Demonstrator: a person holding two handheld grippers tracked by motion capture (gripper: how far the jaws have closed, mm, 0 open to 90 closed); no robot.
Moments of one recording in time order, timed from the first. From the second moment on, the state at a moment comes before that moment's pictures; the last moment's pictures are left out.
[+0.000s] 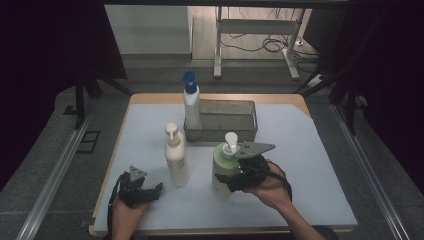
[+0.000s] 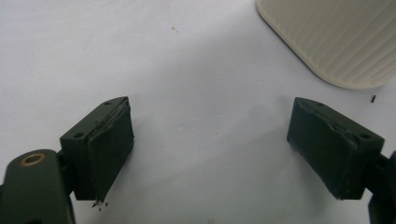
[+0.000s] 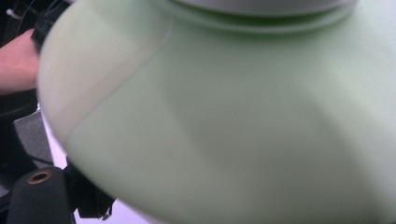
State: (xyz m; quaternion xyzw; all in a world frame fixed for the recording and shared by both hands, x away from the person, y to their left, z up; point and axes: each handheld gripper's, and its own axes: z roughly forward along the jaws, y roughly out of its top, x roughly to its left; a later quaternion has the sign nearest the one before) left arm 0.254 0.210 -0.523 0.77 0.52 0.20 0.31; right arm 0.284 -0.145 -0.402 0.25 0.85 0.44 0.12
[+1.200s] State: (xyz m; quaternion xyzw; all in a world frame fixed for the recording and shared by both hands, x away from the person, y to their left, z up) left arm 0.254 0.210 -0.524 0.77 0.52 0.20 0.31; right arm 0.356 -0.129 -0.365 0.29 0.83 0.45 0.16
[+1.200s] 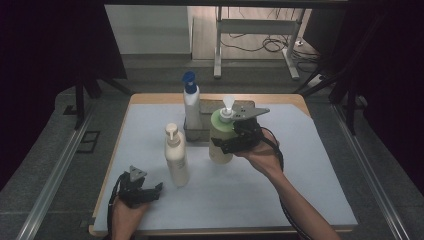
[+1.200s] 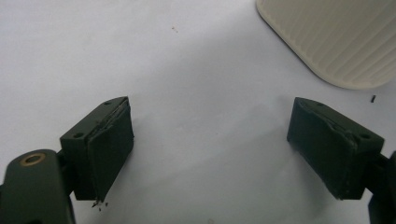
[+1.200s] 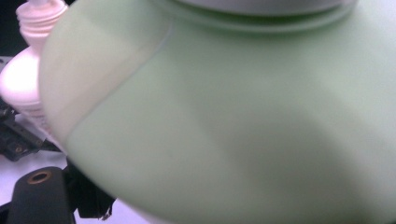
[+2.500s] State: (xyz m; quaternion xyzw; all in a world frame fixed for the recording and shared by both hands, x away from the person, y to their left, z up) left arm 0.254 0.210 -0.524 0.77 0.52 0.20 0.31; right arm 0.431 -0.127 -0.339 0.35 0.80 0.44 0.21
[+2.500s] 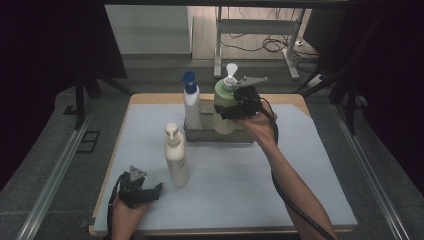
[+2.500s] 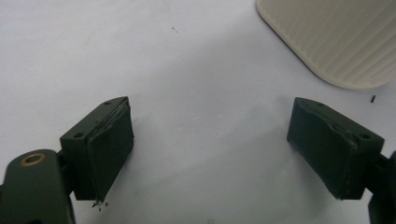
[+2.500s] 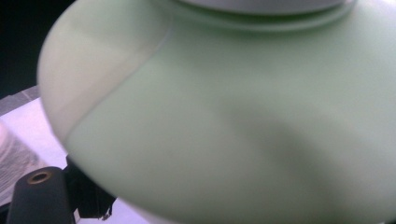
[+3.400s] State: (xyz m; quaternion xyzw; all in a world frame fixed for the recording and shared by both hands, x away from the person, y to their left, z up) left arm 0.254 0.210 -0.524 0.77 0.52 0.20 0.31; right arm 0.468 -0.124 -0.371 0.37 0.80 0.42 0.22
